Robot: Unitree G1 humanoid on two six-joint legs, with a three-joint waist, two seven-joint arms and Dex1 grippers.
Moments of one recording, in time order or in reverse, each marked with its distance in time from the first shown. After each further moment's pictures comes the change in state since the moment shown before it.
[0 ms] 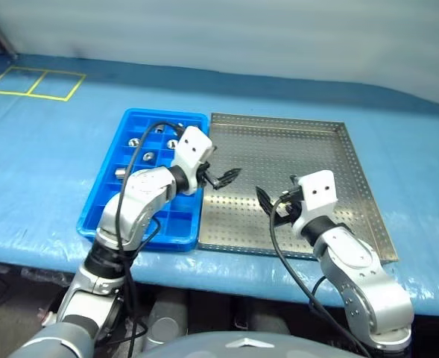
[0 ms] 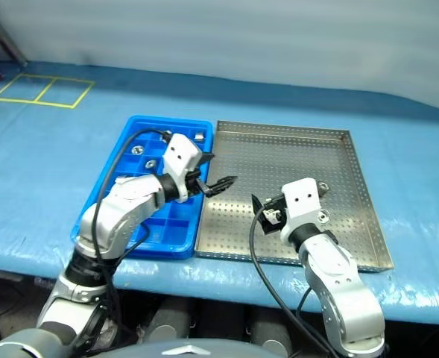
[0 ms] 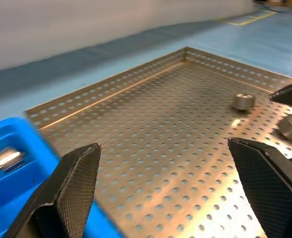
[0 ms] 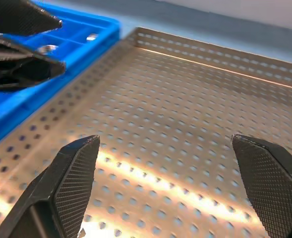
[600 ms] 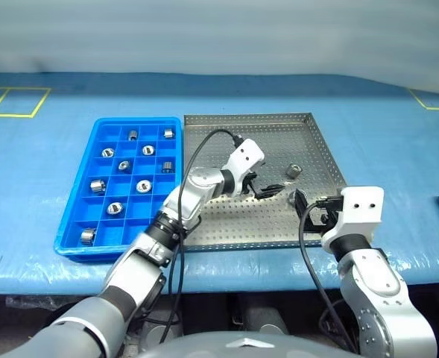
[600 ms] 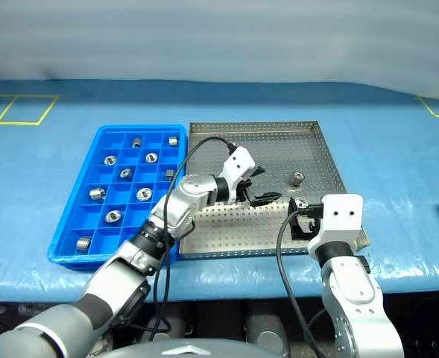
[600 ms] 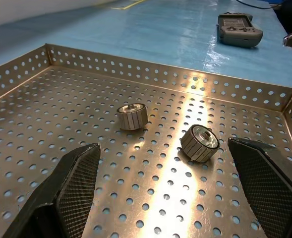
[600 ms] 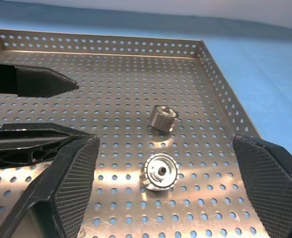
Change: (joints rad) left arm -0.231 -0.282 -0.133 0.691 0.142 -0.416 -0.146; right arm 0.149 0.097 -0.121 -0.118 -0.048 0.002 -0.143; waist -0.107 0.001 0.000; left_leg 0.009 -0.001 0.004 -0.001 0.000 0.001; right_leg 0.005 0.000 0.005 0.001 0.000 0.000
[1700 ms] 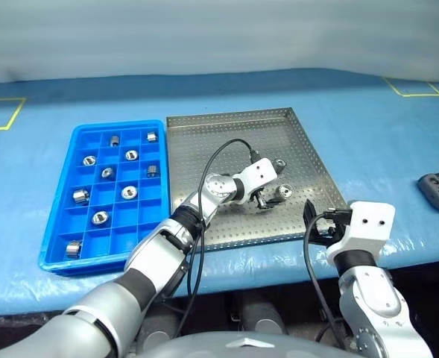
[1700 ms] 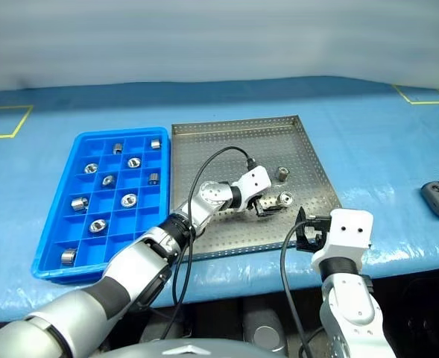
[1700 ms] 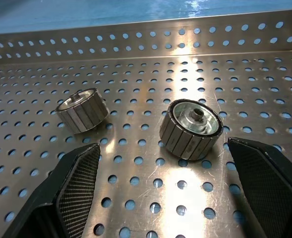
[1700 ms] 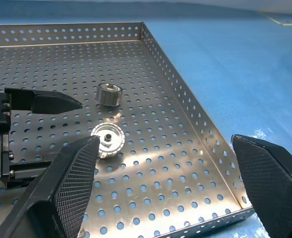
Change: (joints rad) left arm -0.164 -0.116 -0.009 0.586 0.192 -0.432 0.008; right arm 0.131 0.061 0.042 -0.046 -0.049 -0.074 -0.064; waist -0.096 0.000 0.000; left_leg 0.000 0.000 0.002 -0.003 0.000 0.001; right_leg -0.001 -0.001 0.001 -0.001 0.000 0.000
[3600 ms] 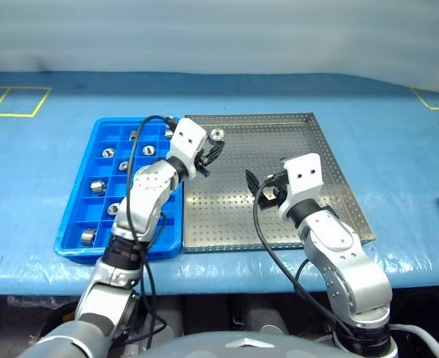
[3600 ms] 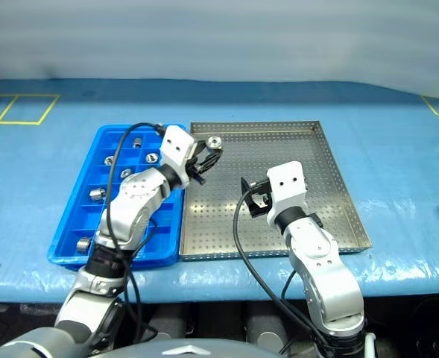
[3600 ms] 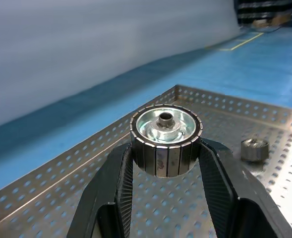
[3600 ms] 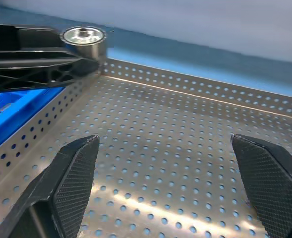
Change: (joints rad) left arm 0.444 0.317 0.256 -1.185 -0.139 0.648 0.242; right arm -0.455 -0.124 0.198 0.249 0.034 0.056 0.186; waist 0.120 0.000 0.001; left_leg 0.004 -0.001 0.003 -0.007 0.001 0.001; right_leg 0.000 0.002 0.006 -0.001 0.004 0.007
